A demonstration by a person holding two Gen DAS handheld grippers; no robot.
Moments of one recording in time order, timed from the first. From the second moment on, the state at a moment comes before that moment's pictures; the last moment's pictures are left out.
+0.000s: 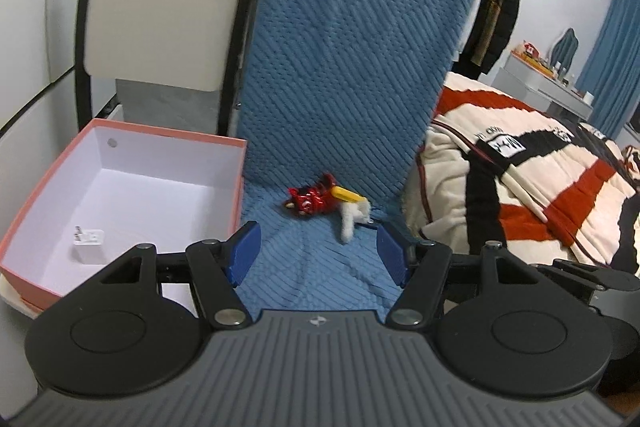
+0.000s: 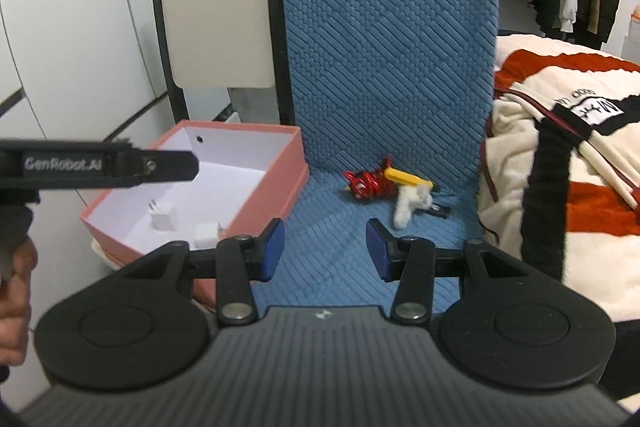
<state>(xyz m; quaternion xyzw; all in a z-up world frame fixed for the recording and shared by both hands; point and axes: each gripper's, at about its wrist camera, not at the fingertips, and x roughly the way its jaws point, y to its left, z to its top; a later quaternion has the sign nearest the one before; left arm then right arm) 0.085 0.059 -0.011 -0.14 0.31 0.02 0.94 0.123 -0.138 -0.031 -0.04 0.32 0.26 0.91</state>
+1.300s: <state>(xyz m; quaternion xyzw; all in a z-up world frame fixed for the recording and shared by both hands) 0.220 -0.013 -0.123 -0.11 0.37 0.03 0.92 0.239 -0.212 -0.151 -0.04 0.35 0.25 0.90</state>
